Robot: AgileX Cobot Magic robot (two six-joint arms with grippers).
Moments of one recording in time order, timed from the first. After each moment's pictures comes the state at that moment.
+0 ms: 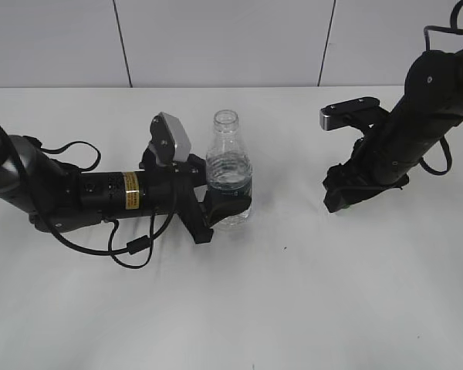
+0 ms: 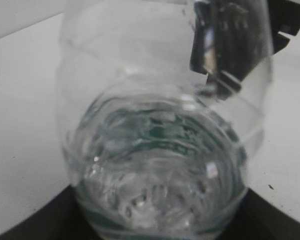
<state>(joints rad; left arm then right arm) -0.37 2.27 -1.01 1.01 -1.04 -0.36 0.27 2.00 -1.16 0.26 0.54 -0.45</state>
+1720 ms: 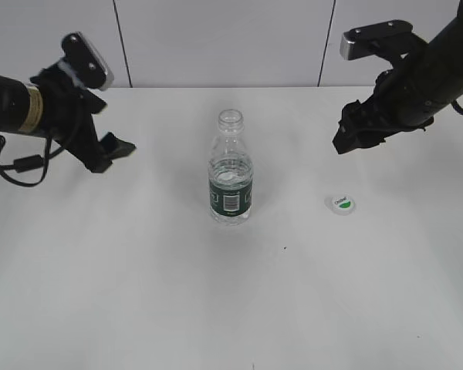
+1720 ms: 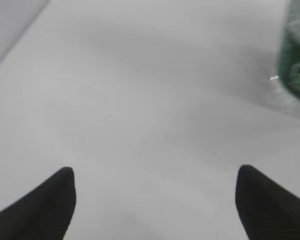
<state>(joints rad) -0.17 1.86 -1.01 1.58 -0.33 -0.79 0.27 1.77 -1.18 0.25 0.59 -0.46</state>
